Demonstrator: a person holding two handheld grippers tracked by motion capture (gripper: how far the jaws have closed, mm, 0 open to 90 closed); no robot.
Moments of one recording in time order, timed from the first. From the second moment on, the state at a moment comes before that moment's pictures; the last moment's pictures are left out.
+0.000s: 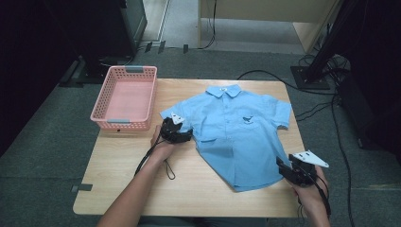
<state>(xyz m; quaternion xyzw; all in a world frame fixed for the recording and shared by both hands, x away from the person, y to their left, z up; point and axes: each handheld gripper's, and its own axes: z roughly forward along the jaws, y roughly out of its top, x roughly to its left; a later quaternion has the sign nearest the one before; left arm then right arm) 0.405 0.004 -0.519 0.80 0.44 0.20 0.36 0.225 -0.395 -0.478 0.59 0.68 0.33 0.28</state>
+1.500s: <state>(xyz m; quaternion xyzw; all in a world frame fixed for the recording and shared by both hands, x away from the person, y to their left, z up) 0.369 -0.030 -0.471 0.80 0.39 0.18 0.42 0.326 -0.394 -0.526 0.62 0.67 0.30 0.26</state>
